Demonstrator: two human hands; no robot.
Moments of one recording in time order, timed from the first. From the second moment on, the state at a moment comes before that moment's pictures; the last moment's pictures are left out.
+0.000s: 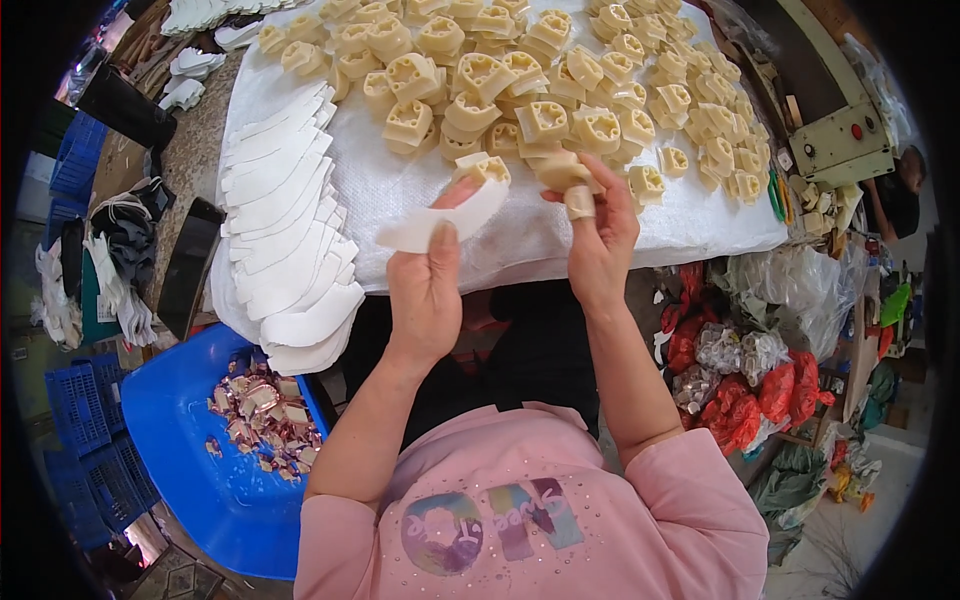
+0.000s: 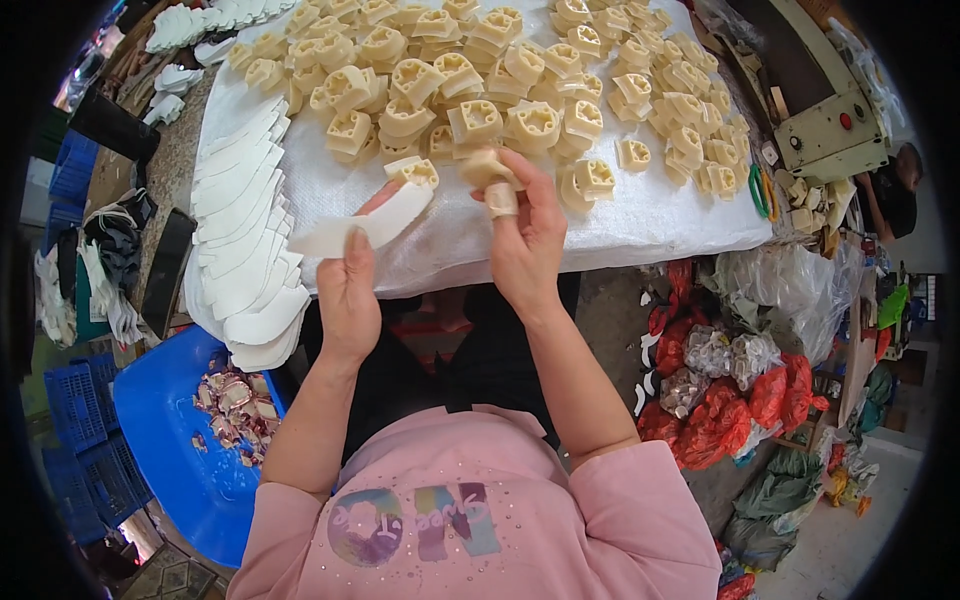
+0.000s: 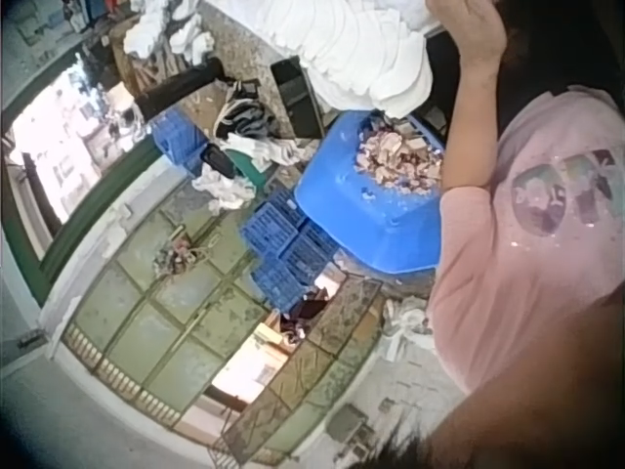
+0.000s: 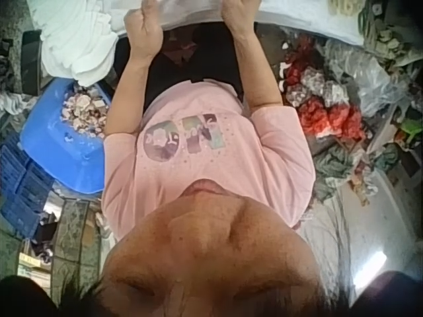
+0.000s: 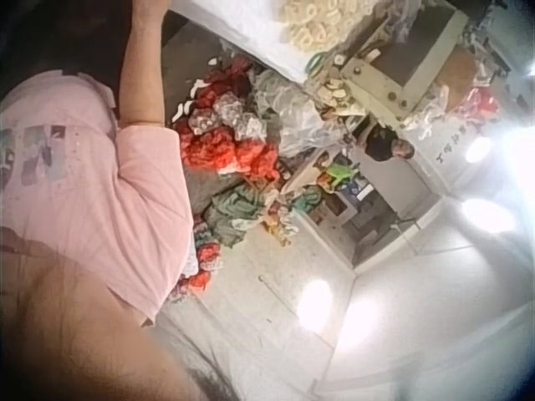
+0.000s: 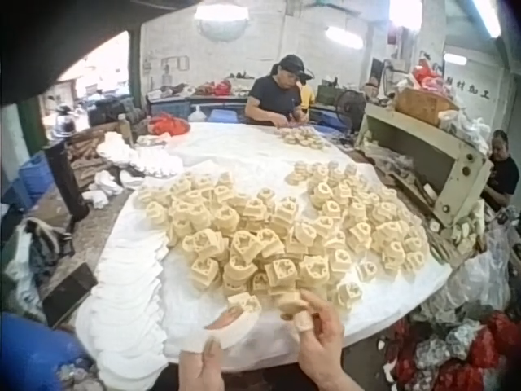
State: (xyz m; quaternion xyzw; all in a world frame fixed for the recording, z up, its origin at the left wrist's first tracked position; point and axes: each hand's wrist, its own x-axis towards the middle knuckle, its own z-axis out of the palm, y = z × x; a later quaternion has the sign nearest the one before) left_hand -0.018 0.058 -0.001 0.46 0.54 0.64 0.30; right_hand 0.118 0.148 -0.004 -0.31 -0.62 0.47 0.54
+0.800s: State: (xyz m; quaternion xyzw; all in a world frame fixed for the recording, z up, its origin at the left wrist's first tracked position) left_hand -0.015 -0.006 0.034 0.23 0.37 0.76 0.49; right_hand 0.084 0.089 0.013 -0.07 -0.78 0.31 0.55
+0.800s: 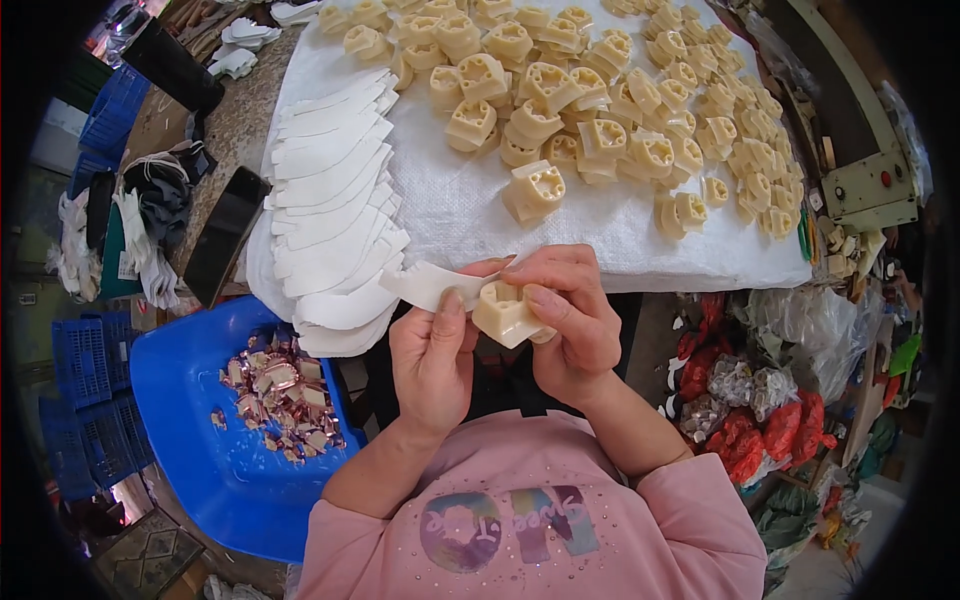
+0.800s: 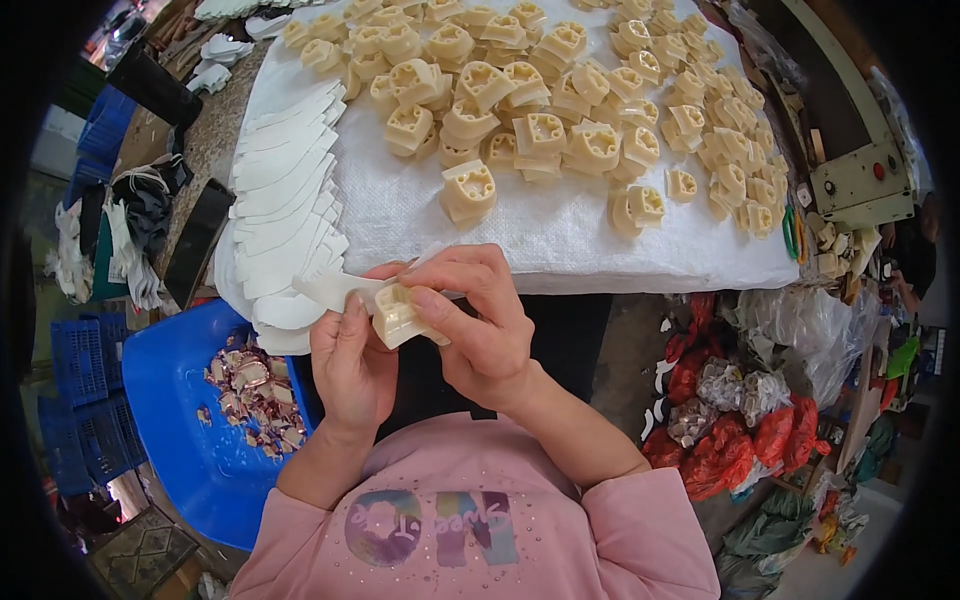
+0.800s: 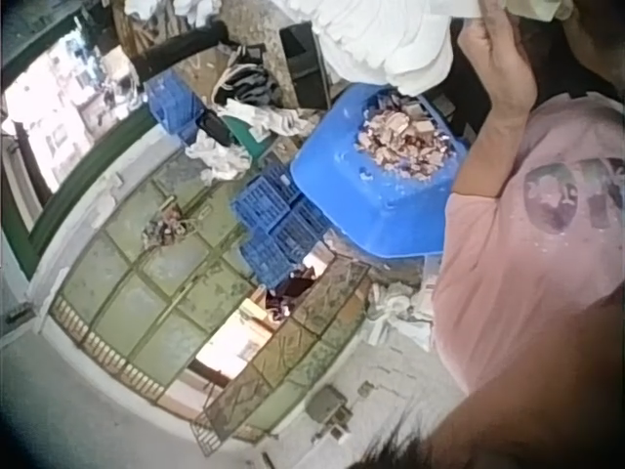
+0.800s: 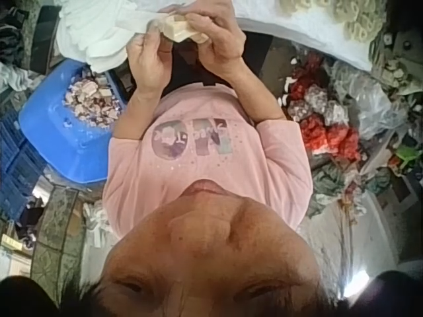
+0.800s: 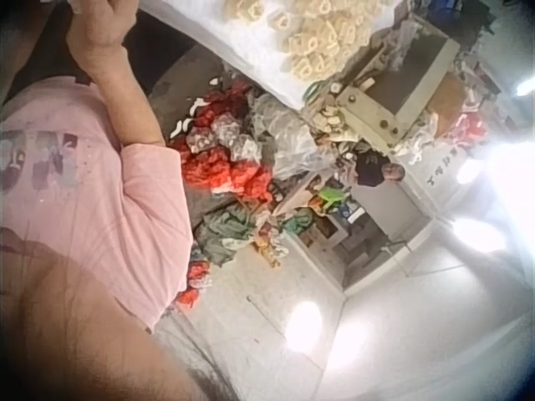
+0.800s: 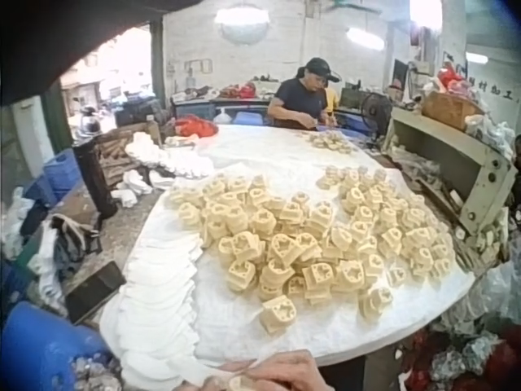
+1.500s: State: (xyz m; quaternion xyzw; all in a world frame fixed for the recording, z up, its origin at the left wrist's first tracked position) left_hand -0.021 -0.009 0.019 0.38 0.51 0.68 0.36; right_hand 0.082 0.097 0.006 -0.10 -0.82 0.19 0.53
